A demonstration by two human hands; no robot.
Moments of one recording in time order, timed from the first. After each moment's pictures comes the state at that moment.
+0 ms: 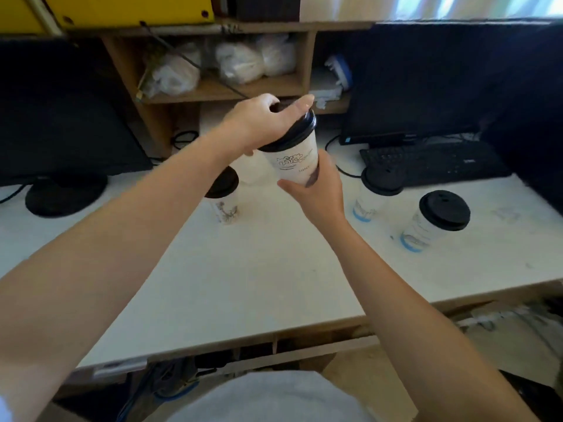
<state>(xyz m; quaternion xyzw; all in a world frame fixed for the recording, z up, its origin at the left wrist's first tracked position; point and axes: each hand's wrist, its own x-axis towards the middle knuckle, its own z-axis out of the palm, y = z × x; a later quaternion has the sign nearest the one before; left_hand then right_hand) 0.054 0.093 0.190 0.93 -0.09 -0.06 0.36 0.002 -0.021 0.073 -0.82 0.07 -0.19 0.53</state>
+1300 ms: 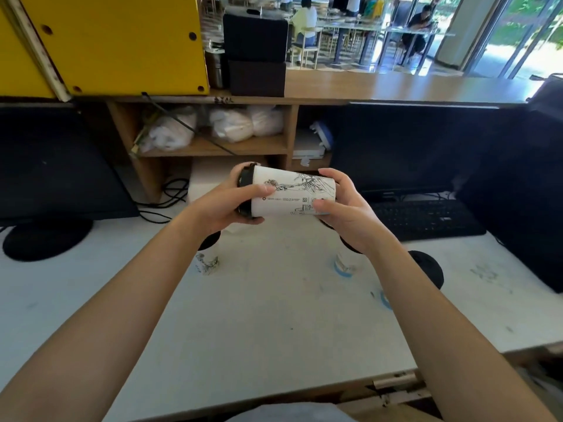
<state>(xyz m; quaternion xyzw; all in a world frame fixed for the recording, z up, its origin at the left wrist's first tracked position) 0.076 0.104 0.150 0.67 -0.07 -0.23 0.71 0.026 -0.121 0.134 -0.64 -0.04 0.05 0.76</state>
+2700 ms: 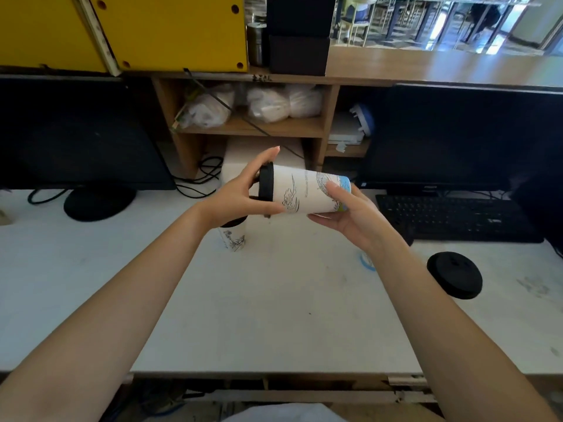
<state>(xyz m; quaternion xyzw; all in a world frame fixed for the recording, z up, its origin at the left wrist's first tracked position) 0.055 0.137 0.133 0.79 -0.21 -0.13 0.57 0.039 -0.096 0.110 -0.56 0.06 0.14 0.82</state>
